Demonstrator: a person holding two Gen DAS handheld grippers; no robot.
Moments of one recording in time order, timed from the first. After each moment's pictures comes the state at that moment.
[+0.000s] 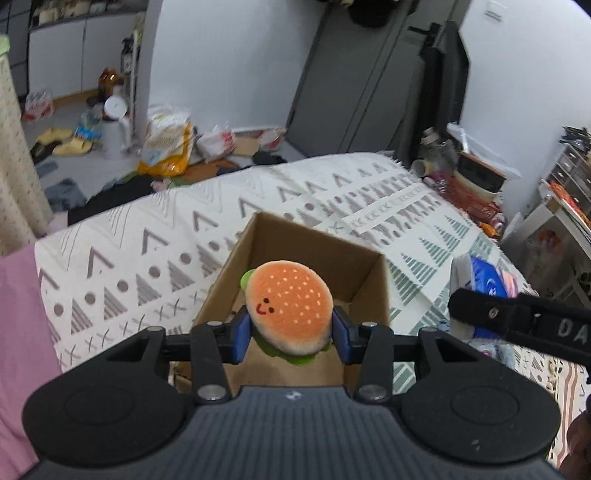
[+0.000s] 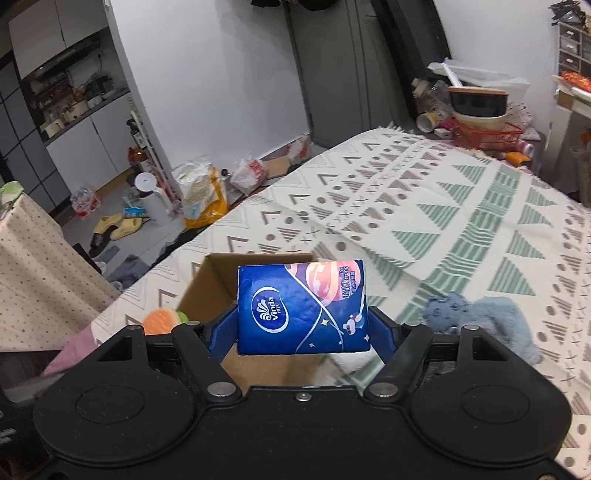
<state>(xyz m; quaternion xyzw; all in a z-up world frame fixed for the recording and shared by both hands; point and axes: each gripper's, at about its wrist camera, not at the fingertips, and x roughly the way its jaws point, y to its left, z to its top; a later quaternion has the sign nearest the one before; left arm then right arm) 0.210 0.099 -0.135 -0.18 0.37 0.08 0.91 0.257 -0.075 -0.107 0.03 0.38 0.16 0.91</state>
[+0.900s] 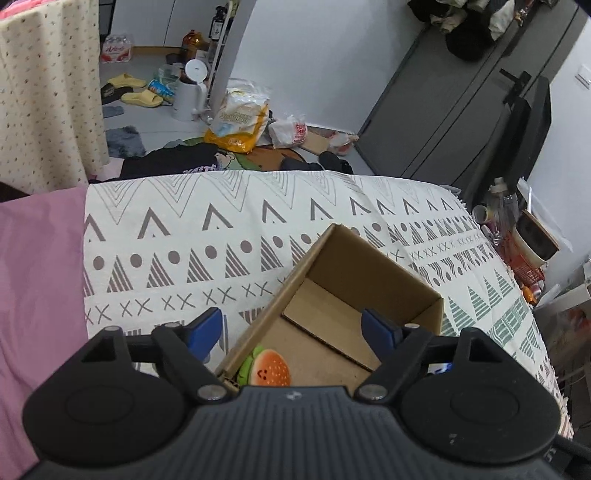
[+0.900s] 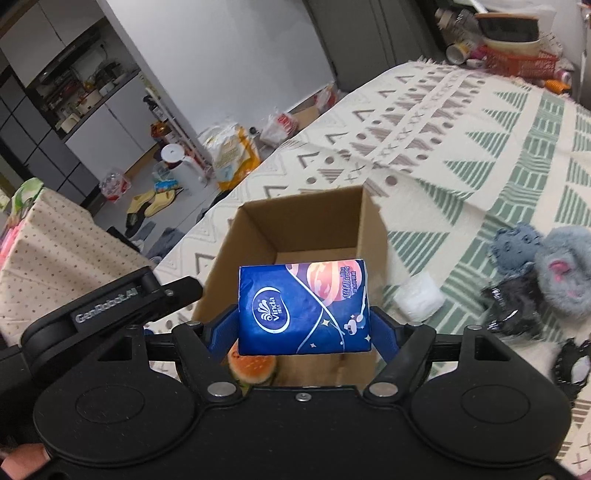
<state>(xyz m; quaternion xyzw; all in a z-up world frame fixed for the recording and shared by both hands) 0.209 0.139 -0.140 -0.28 0.37 0.18 0.87 0.266 -0.054 -0.147 0.10 0.46 0.22 0.86</state>
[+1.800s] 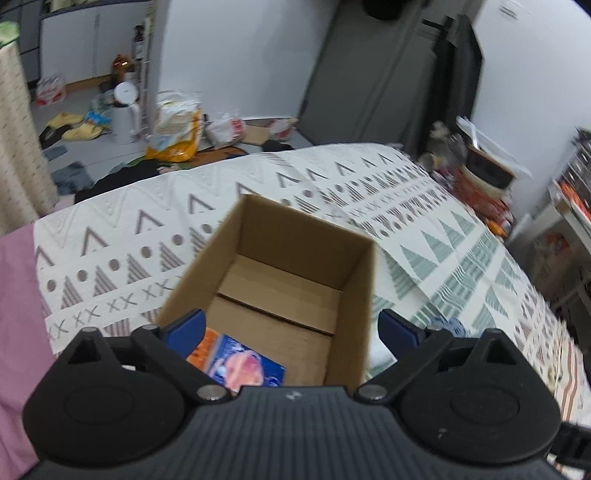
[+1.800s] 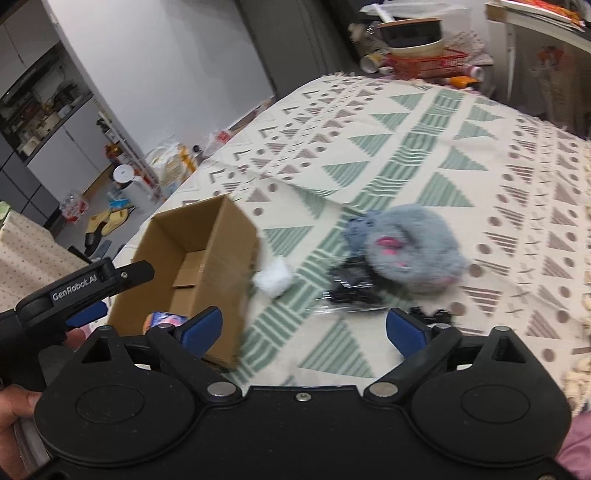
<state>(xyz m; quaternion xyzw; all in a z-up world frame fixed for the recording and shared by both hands) 0.216 0.066 -0.135 -0.18 0.39 0.09 0.90 0.229 -0.190 -0.131 0.09 0.45 0.13 0.88</state>
